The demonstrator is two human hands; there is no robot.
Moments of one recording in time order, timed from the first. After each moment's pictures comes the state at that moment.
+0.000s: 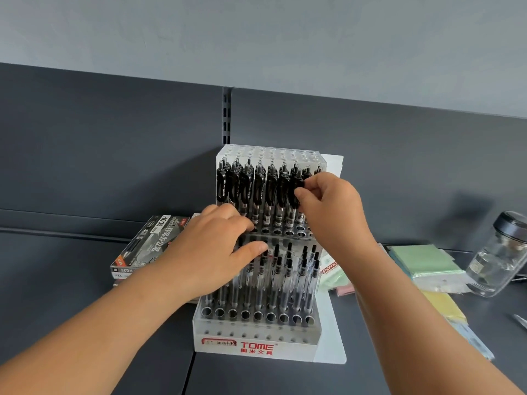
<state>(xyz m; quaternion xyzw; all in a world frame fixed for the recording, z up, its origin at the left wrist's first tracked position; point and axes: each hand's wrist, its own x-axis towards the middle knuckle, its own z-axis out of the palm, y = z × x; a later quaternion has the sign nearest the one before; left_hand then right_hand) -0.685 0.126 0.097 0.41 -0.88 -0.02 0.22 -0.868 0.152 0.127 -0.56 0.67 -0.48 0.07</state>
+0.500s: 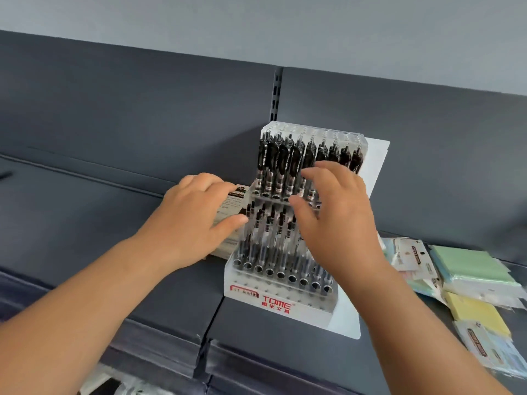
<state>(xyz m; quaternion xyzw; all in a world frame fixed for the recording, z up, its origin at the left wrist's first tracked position) -0.632 0.175 0.093 0.54 -0.81 0.04 0.24 -0.836 0.196 0.100 -0.71 0.57 -0.41 -0.09</state>
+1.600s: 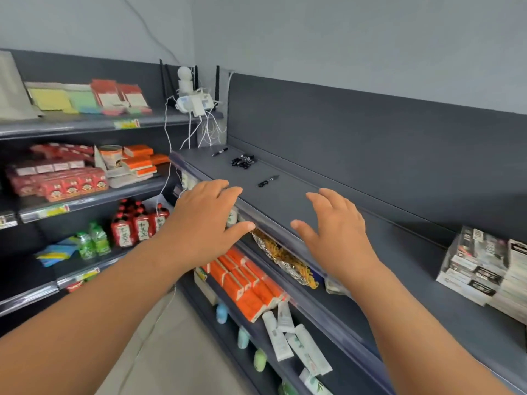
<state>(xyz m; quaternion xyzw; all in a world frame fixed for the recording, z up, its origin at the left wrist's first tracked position) -0.188 0.379 0.100 0.76 -0.62 0.10 0.16 -0.379 0.279 0.091 -0.87 0.44 -0.23 0.02</state>
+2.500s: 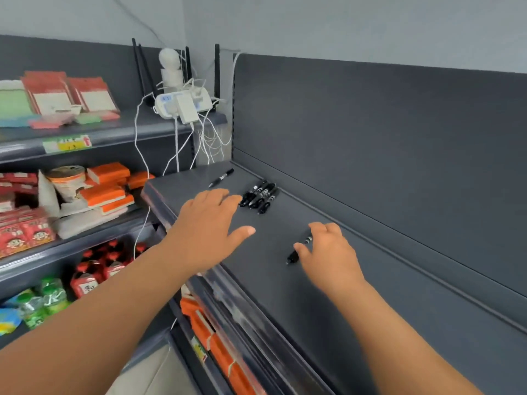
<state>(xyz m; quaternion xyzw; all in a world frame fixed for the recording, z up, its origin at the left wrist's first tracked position) 0.056 0.042 0.050 0.78 -0.61 0.07 0.14 -0.132 -0.054 0.018 -0.84 0.52 -0.13 0.12</state>
